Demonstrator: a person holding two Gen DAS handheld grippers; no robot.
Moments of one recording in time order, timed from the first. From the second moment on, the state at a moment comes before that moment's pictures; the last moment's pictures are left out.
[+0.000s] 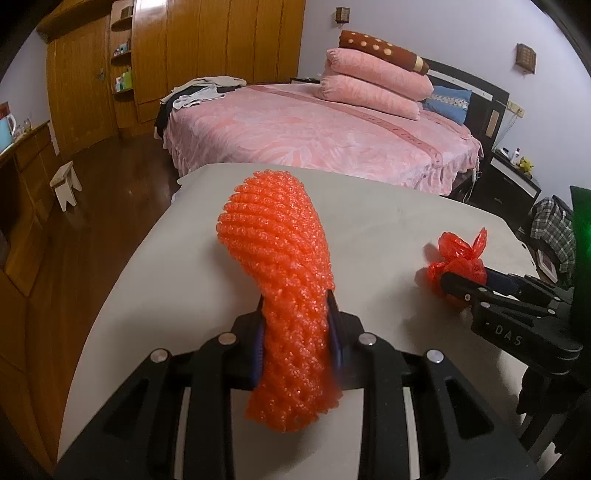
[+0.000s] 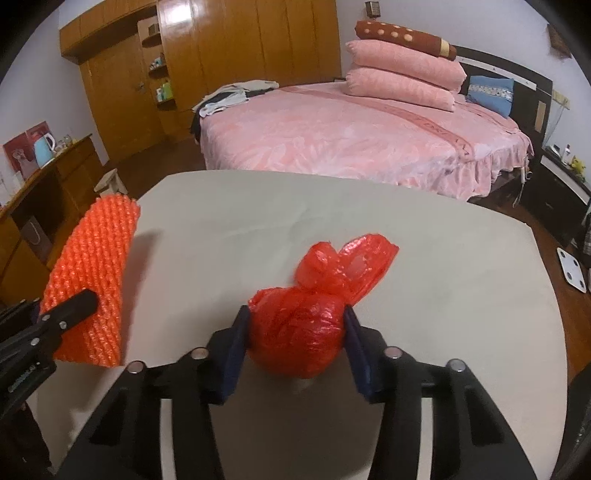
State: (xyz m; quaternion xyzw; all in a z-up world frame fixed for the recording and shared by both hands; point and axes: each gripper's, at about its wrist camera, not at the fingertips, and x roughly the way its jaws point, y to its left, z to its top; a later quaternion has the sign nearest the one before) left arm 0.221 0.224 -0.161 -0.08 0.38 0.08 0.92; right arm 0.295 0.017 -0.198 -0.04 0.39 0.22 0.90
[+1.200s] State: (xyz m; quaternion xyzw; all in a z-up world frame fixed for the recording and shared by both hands) left arm 0.147 0.031 -0.056 -0.03 0.30 -0.06 0.95; right arm 0.158 -0.179 -0.067 0.01 0.29 0.12 0.95
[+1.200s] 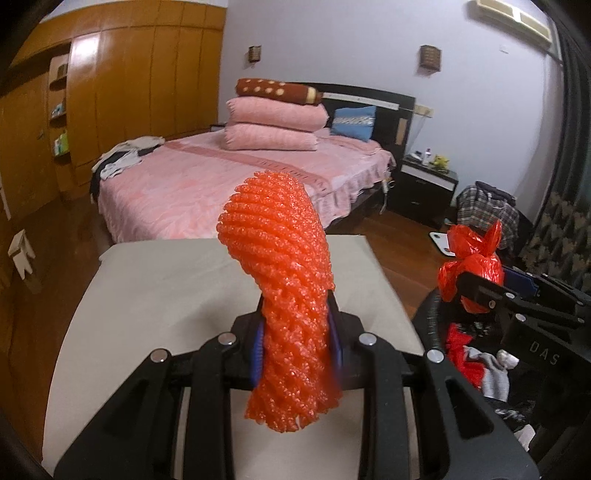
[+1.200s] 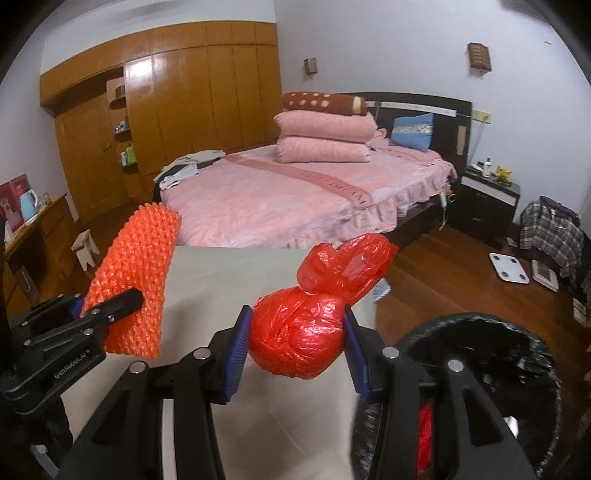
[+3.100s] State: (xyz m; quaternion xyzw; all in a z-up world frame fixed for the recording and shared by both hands) left arm 0.178 -0.217 -0.101 0.05 0.30 -0.28 0.91; right arm 0.110 -0.404 -0.104 0.04 0.29 -0.09 0.95
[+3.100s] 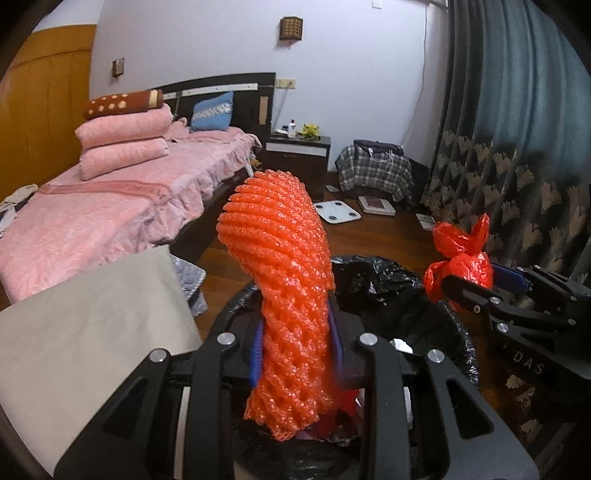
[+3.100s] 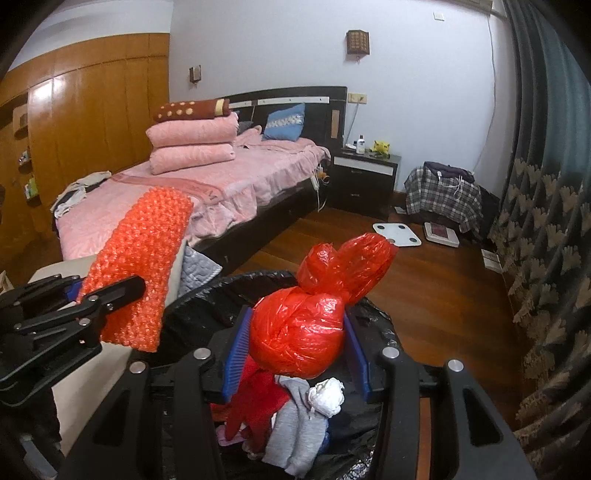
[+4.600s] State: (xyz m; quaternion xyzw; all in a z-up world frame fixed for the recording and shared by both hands) left arm 0.093 -0.086 -0.028 0.04 0.28 -0.17 0.94; right arm 0.049 -0.326 -0.038 0.03 0.27 -0.01 0.96
